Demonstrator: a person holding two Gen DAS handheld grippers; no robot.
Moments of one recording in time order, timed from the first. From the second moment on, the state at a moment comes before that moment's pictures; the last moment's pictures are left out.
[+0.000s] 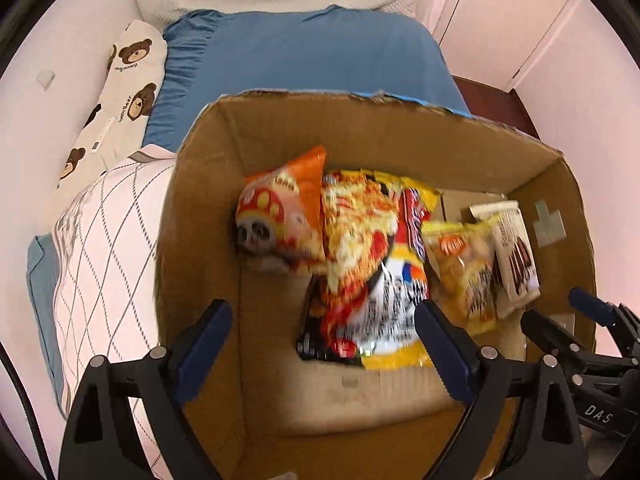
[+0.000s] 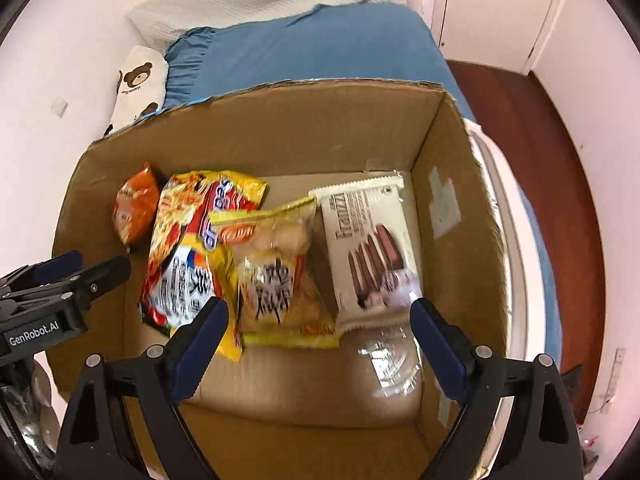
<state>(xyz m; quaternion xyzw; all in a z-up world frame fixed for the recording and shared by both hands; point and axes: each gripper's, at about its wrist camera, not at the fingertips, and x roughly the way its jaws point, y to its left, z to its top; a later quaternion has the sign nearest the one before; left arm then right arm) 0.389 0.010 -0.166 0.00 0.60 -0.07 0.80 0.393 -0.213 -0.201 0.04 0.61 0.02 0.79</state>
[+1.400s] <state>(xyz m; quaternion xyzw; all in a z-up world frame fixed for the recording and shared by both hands) 0.087 0.032 -0.174 0.00 0.56 -0.06 0.83 0.100 -0.262 -0.202 0.10 0.62 -0.01 0.78</state>
